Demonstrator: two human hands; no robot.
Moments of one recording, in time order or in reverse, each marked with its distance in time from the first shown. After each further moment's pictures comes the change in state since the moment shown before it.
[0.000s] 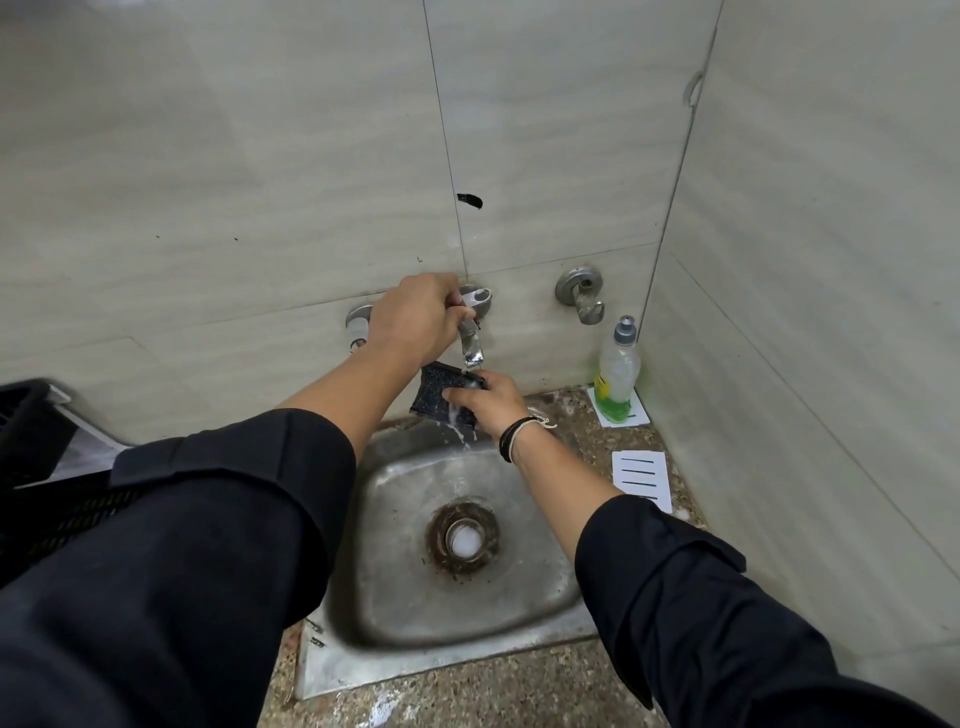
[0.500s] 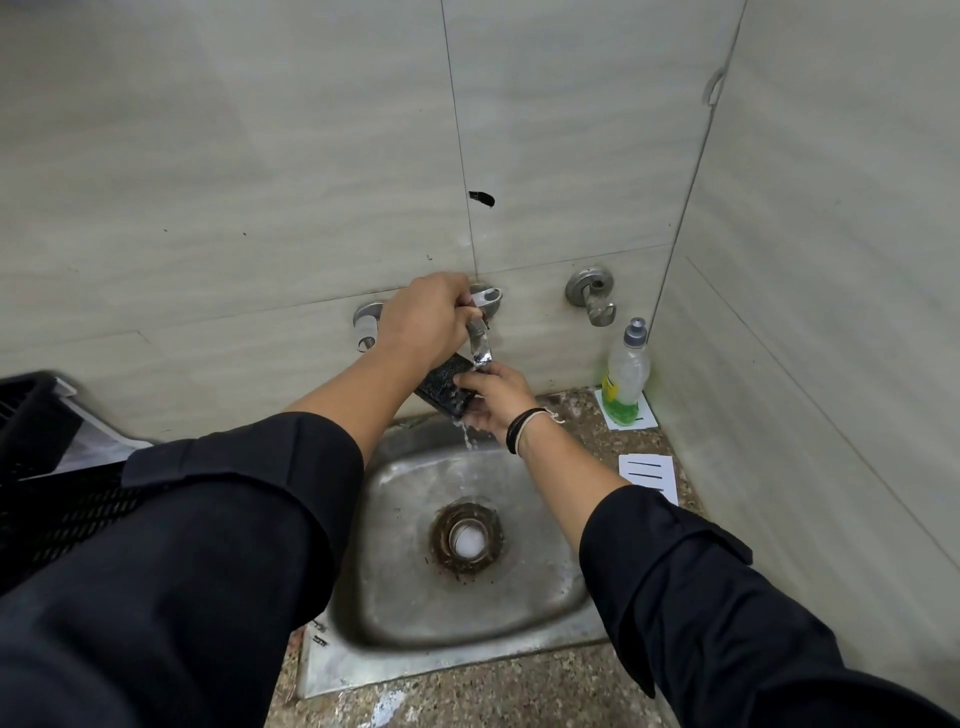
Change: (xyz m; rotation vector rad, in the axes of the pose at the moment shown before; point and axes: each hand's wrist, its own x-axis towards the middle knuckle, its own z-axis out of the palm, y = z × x) left_hand 0.002 -0.006 0.007 -0.018 0.011 0.026; right_hand 0.002 -0.016 0.001 0.325 -0.076 0.165
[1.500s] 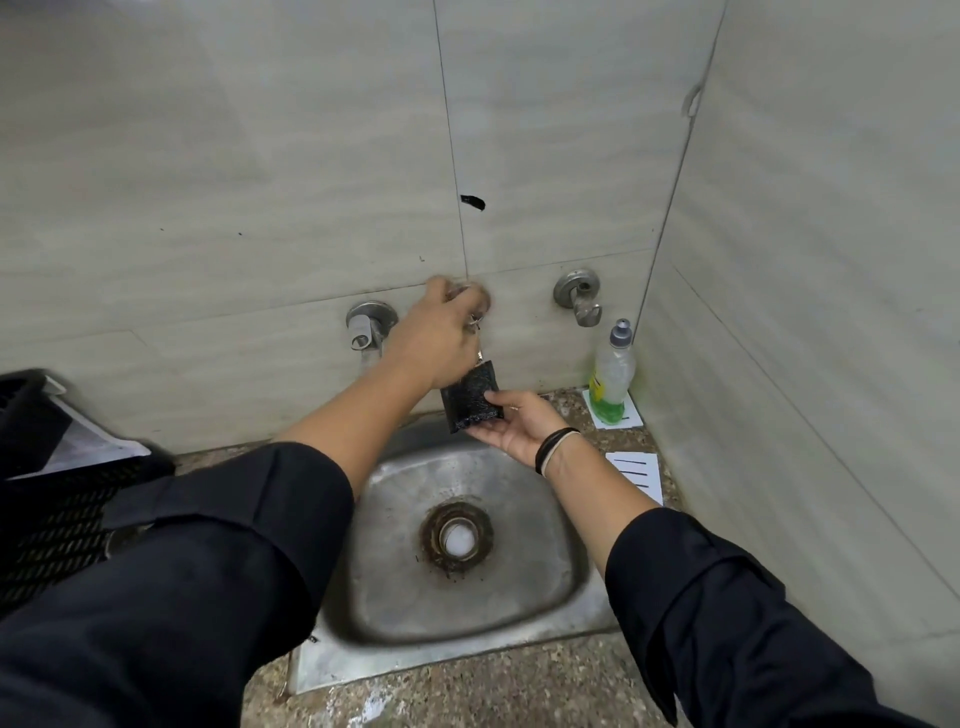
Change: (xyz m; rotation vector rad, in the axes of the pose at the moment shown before) left_hand -0.021 0.008 0.006 -0.034 -0.150 0.110; right_hand -0.030 0.009 -0.043 0.428 -0.064 0.217
